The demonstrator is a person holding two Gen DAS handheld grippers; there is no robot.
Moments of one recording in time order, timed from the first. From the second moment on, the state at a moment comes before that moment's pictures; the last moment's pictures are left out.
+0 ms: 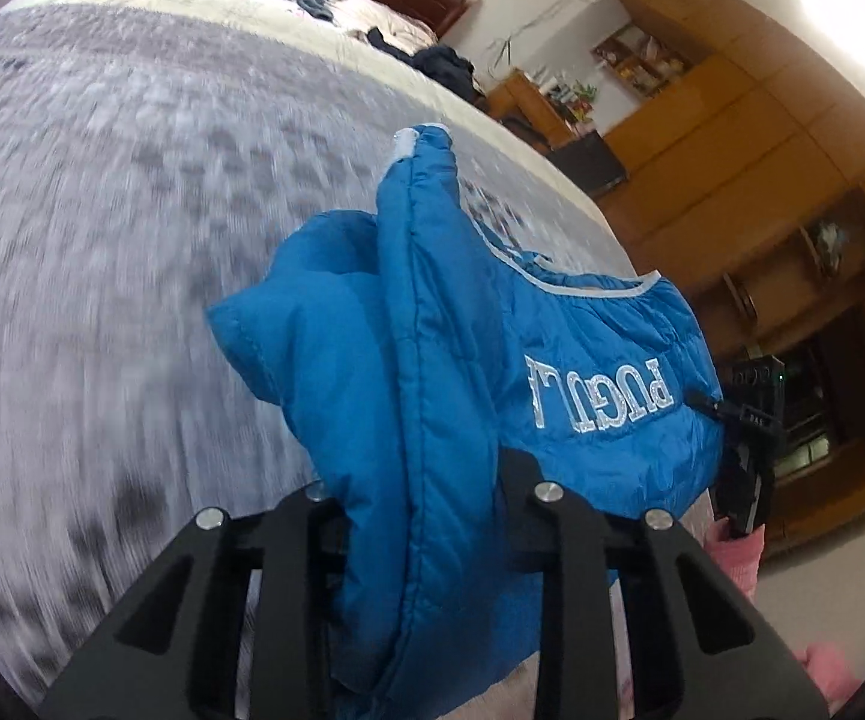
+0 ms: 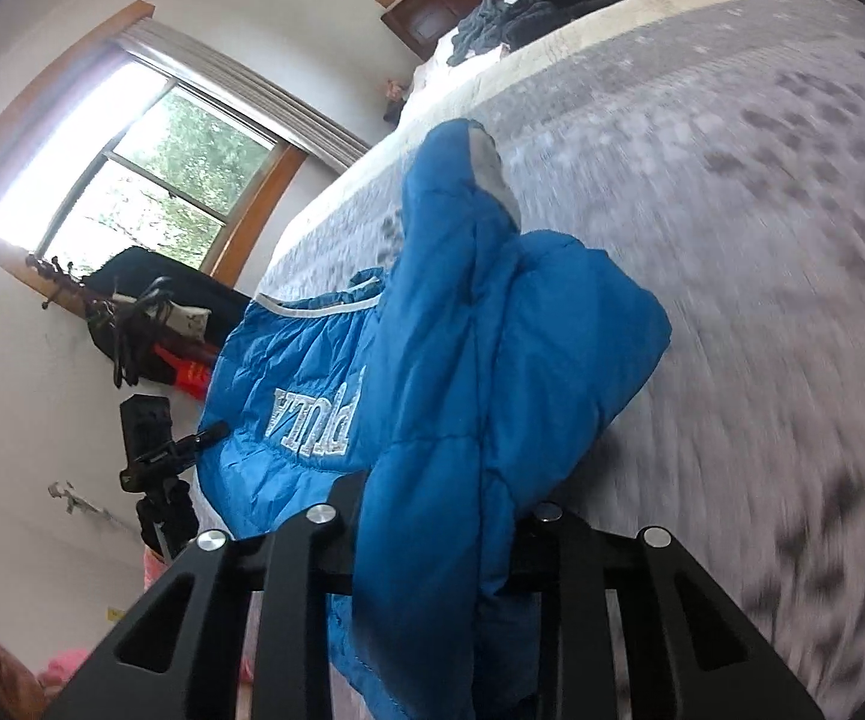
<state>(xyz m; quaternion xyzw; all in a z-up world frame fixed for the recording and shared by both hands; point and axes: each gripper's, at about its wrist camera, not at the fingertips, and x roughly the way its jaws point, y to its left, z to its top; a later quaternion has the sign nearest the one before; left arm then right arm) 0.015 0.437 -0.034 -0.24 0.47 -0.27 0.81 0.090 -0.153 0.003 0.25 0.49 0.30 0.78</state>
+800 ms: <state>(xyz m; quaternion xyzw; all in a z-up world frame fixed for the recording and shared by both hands) -0.027 0.445 -0.089 -0.28 0.45 -0.25 0.81 0.074 -0.200 -0.060 0.31 0.51 0.26 0.76</state>
